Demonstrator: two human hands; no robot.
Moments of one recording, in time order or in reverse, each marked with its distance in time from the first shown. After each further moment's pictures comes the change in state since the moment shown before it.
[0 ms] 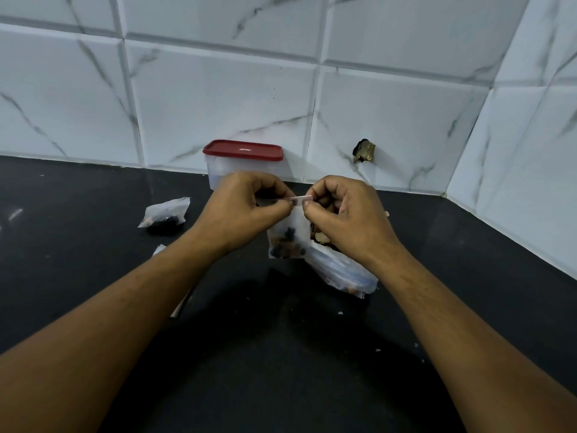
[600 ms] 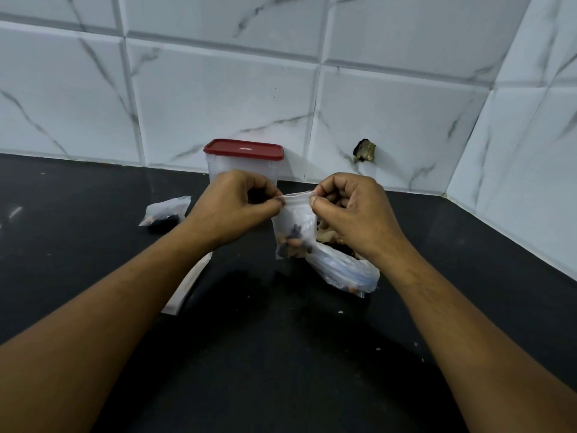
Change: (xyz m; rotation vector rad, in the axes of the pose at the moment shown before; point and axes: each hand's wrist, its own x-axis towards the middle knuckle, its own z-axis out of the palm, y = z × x) left_hand 0.004 -0.013 -0.011 0.136 -0.050 -0.086; right_hand 0.003 0.003 -0.005 0.033 0.020 0.041
